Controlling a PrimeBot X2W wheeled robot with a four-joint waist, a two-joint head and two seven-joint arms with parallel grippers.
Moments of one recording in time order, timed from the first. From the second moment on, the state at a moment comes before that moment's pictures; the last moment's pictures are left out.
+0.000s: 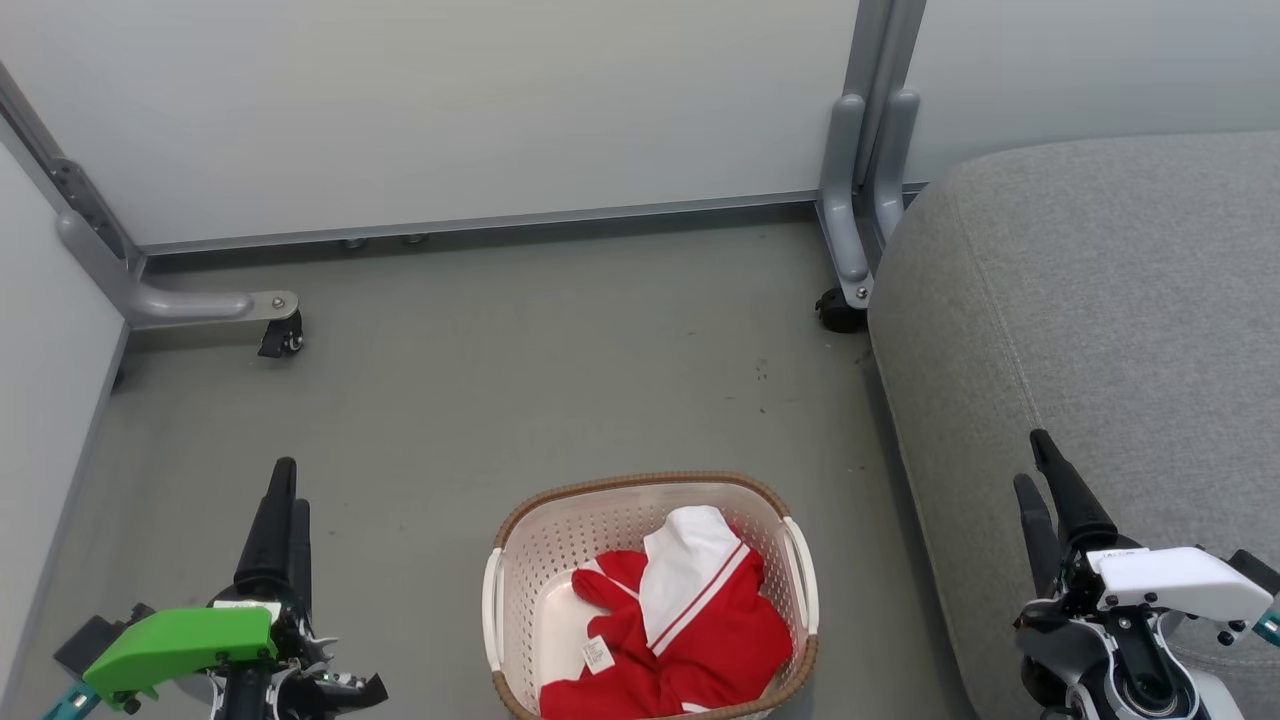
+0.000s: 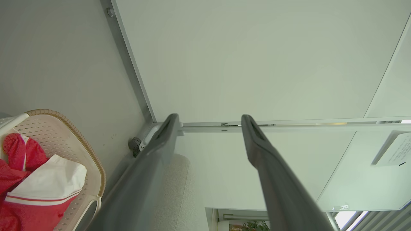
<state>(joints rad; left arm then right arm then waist) -0.08 0.04 0.06 0.26 -1.58 -0.13 0.07 -0.08 -0.05 -0.09 0.26 1.56 0.13 0.07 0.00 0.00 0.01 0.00</state>
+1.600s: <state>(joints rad) -0.09 0.04 -0.04 0.14 -0.72 -0.13 -0.11 -0.08 -0.08 0.03 0.14 0.68 0.13 -0.11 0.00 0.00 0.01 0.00</state>
